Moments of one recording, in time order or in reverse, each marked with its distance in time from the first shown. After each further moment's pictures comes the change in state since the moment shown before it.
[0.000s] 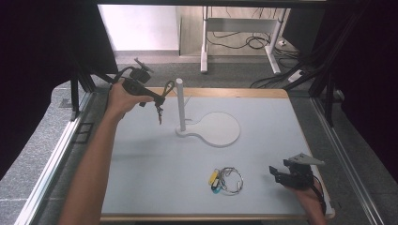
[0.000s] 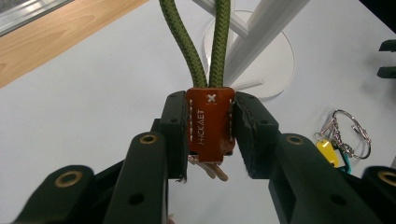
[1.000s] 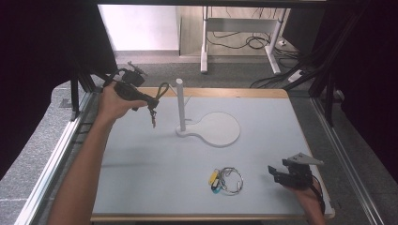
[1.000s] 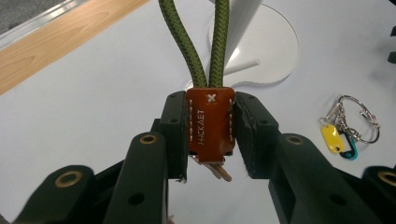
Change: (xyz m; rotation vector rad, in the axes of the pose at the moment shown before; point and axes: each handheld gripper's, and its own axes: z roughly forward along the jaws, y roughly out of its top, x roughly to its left) left arm -0.017 -0.016 -0.025 -0.007 0.078 0.023; right arm 0.003 0.002 0.001 -0.006 0.007 -0.007
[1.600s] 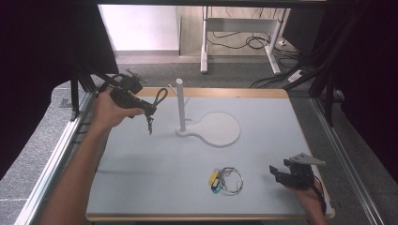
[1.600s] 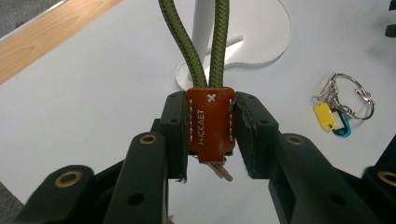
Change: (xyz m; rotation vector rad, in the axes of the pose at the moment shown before) left arm -0.027 -0.015 -0.016 0.020 0.022 0.043; right arm -0.003 -0.001 -0.001 -0.002 -0.007 0.016
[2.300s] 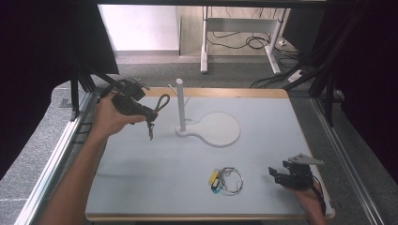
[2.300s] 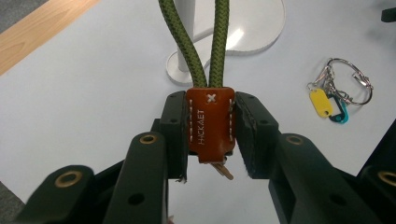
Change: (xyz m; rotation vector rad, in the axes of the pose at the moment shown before) left arm -0.019 -0.008 0.000 0.037 0.013 0.036; right arm 0.000 -0.003 0.003 0.031 0.016 0.004
